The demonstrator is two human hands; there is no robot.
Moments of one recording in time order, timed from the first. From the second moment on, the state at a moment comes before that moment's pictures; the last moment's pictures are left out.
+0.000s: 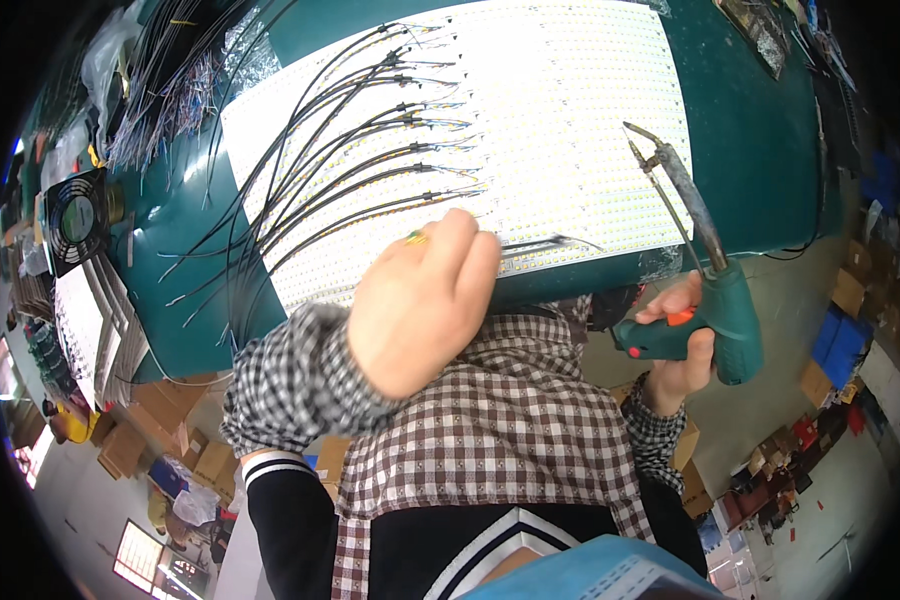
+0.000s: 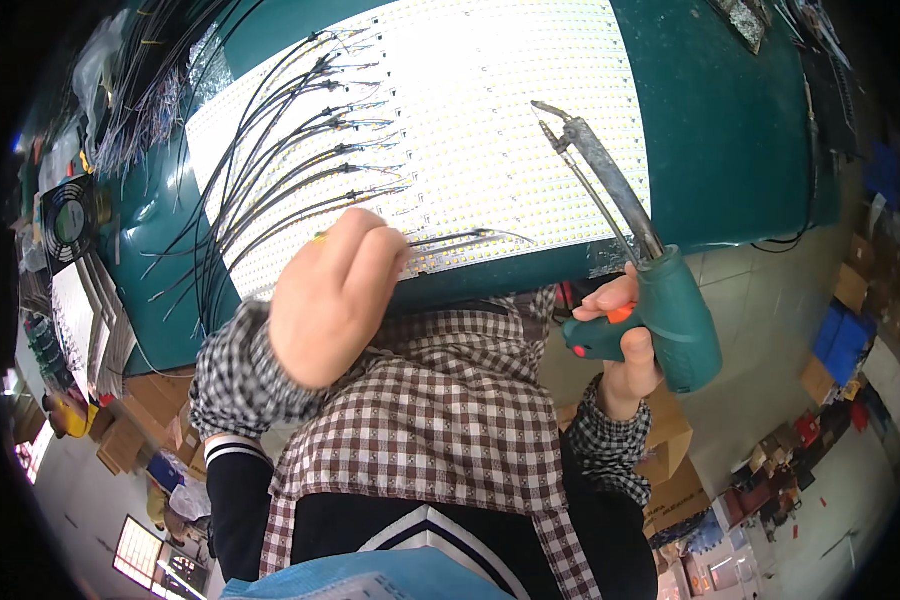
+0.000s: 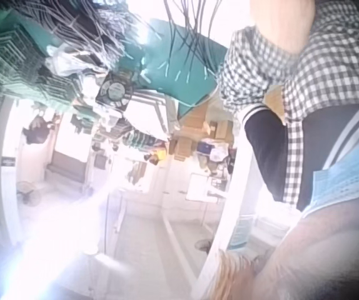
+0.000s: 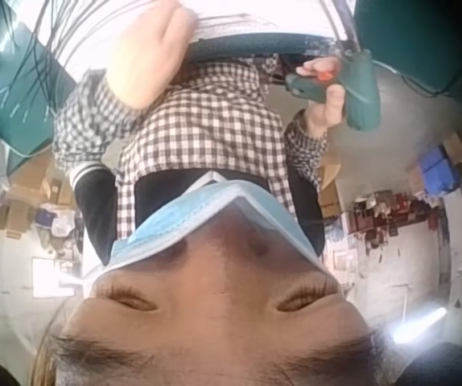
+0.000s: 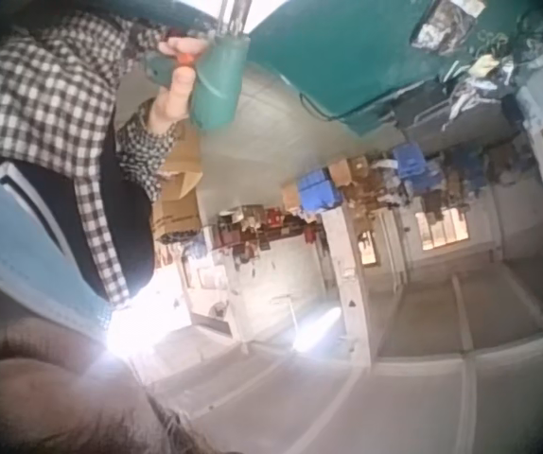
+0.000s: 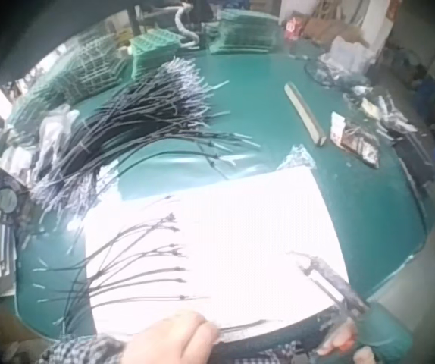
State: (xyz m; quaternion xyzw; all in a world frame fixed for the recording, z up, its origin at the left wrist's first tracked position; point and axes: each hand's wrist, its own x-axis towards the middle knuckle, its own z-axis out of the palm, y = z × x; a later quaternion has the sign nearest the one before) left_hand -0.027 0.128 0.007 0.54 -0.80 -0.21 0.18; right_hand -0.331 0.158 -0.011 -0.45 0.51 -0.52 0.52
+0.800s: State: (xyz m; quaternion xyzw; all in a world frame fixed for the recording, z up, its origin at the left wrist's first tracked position) left_hand -0.021 0.116 -0.025 0.55 -0.73 -0.27 0.30; right_hand -0.326 0.164 -0.011 -0.45 0.50 -0.49 0.56
